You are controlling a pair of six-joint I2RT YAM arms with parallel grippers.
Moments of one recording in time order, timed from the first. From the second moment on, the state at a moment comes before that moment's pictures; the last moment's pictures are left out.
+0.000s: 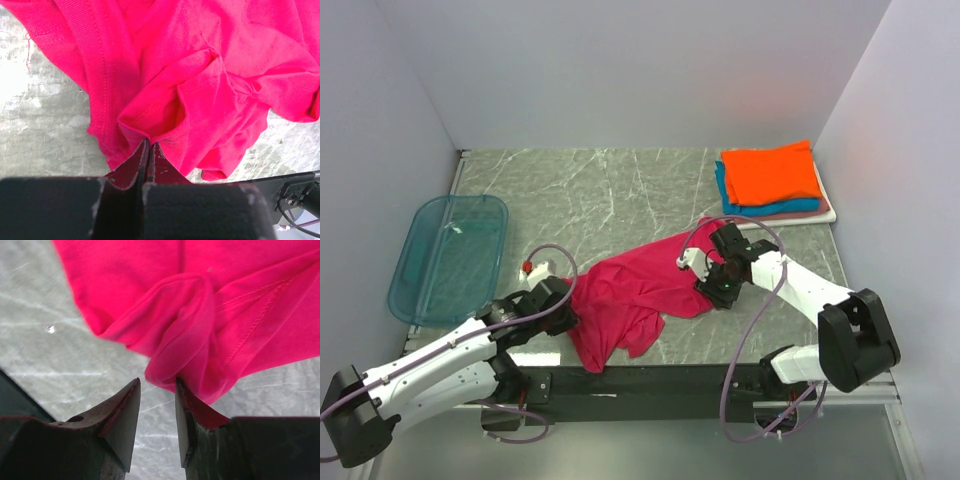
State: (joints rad) left arm -0.84 0.79 0.48 -0.62 -0.23 -1.14; right arm 0.43 1.33 0.77 -0.77 -0.24 -0.68
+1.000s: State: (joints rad) left arm -0.84 0.67 0.64 -0.74 -0.34 -1.11; right arm 0.48 1.17 0.91 -0.86 -0.04 -0.67
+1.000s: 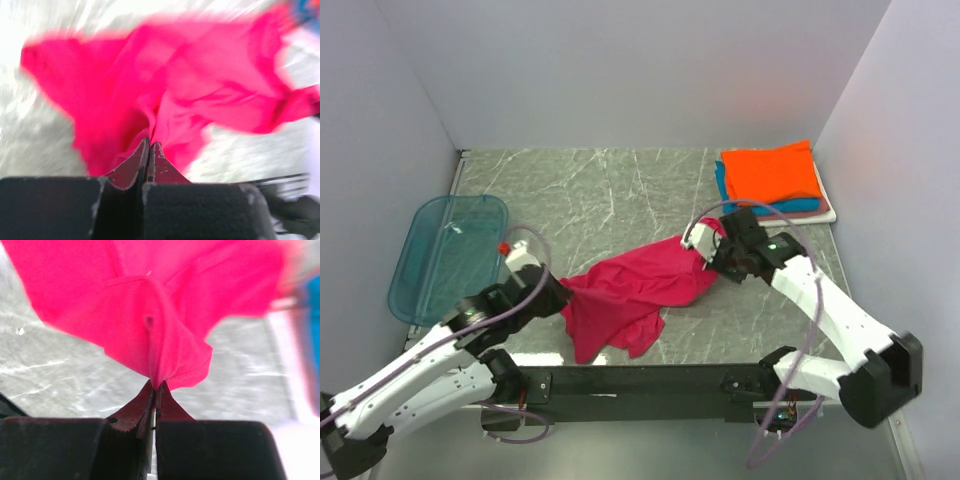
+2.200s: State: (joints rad) left arm -0.77 0.65 1.63 -0.26 -0.15 -0.44; right arm 0.17 0.84 2.10 -1.09 -0.35 -0.79
